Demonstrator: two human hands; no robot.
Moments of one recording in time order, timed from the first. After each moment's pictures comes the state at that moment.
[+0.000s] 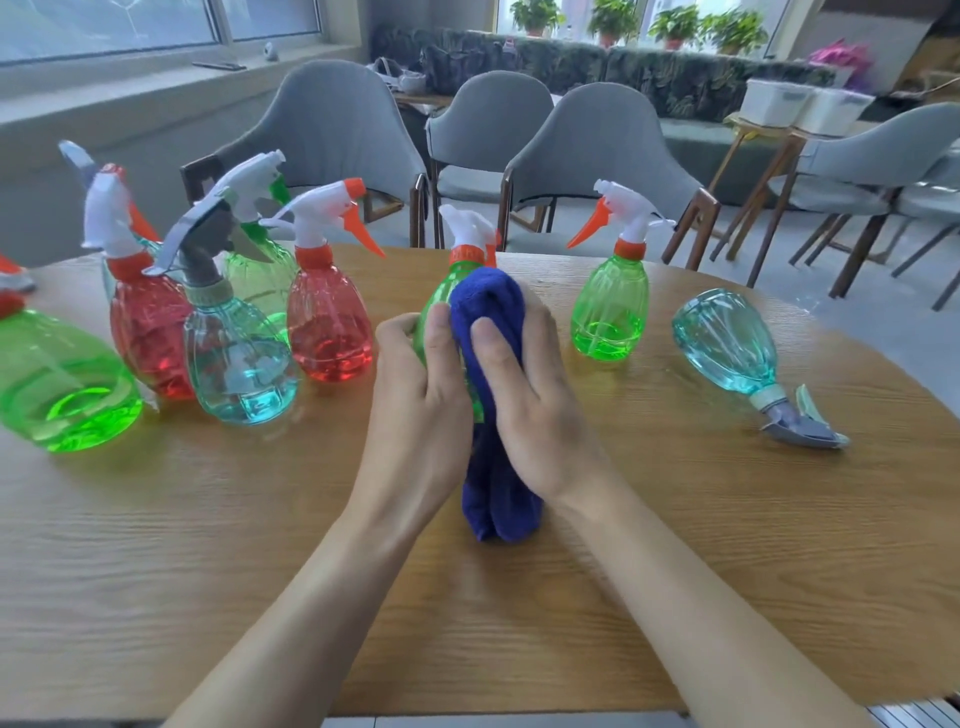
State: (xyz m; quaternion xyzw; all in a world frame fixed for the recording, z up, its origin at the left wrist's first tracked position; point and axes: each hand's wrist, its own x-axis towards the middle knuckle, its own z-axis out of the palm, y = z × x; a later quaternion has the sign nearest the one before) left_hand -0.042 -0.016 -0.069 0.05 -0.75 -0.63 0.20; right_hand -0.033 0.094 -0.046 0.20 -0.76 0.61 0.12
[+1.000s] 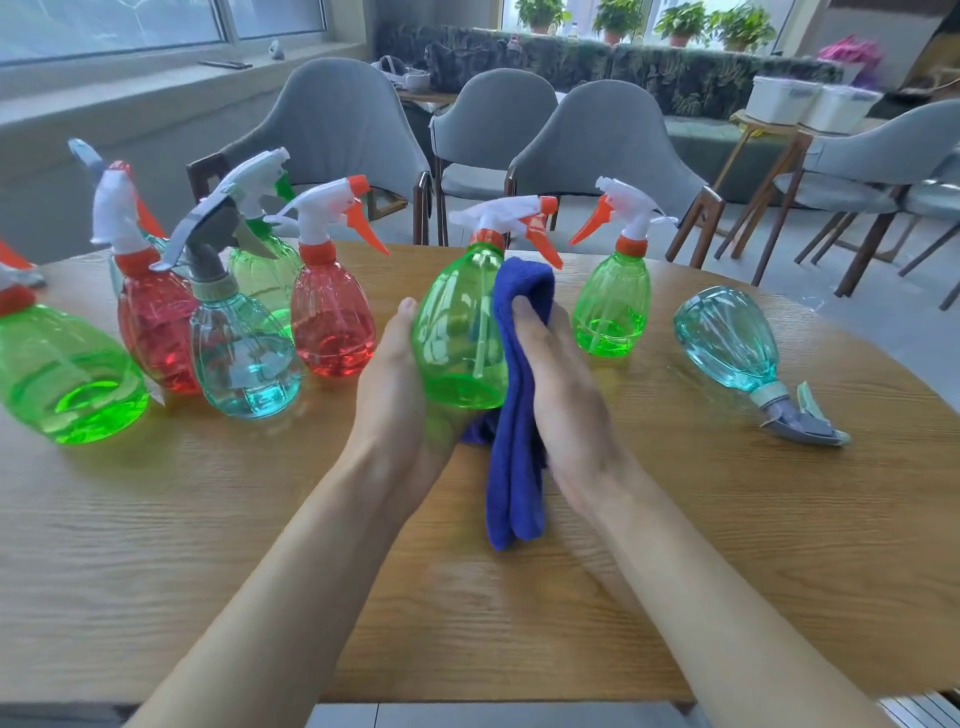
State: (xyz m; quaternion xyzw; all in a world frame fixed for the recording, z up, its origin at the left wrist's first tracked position) left_hand -0.015 -0.013 -0.026 0.09 -0.42 -0.90 0.03; right_hand -0.036 0.105 -0.039 0.10 -0.61 0.79 -0.02
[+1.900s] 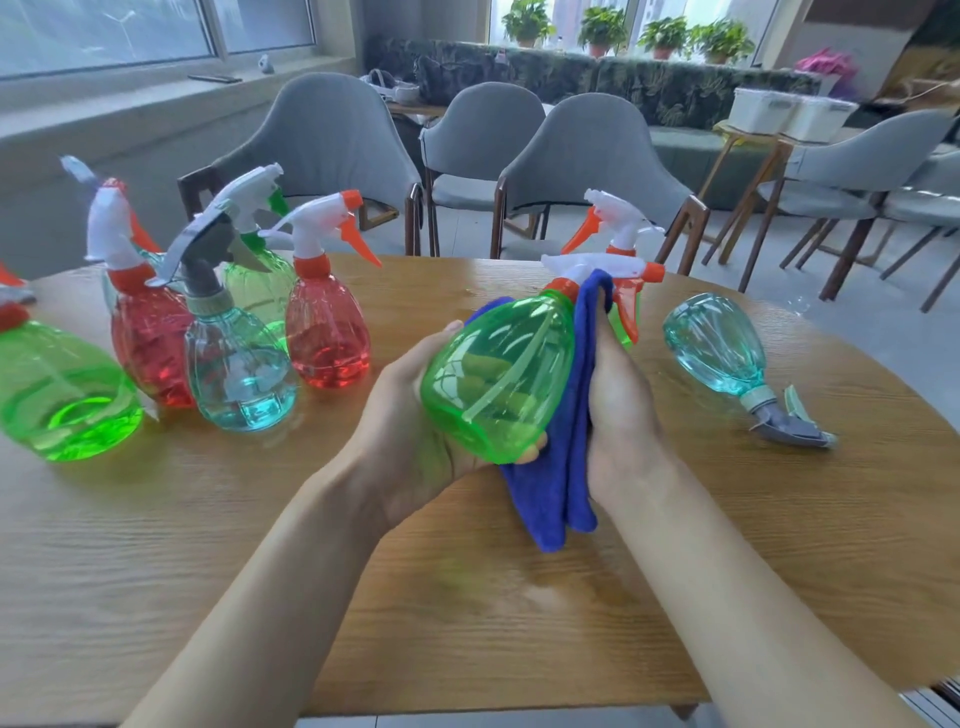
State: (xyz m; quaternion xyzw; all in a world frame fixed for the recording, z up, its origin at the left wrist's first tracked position) left_hand -0.008 -0.022 -0.022 -0.01 -0.43 -0.89 -0.17; right_hand -0.054 0.127 -0.043 0.00 -0.42 0.90 -0.15
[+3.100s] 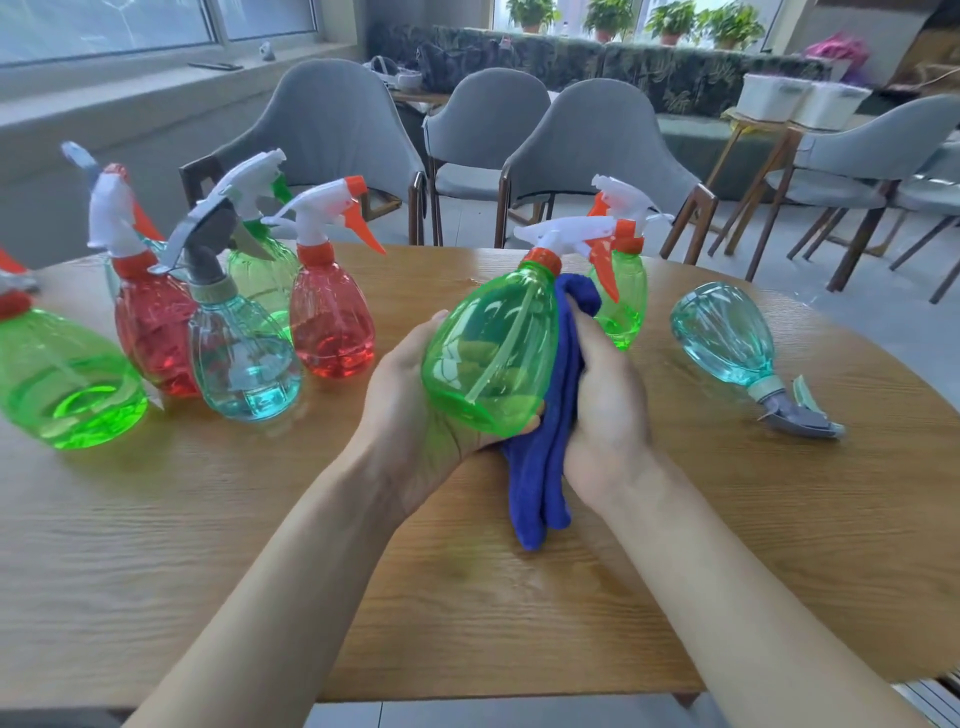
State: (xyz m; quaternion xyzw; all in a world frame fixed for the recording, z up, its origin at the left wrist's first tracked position) left_hand -0.010 -0.019 -0.024 0.02 -0.43 -0.90 -0.09; right_hand -0.049 0.115 -0.048 0.00 -0.39 0.91 -0.11
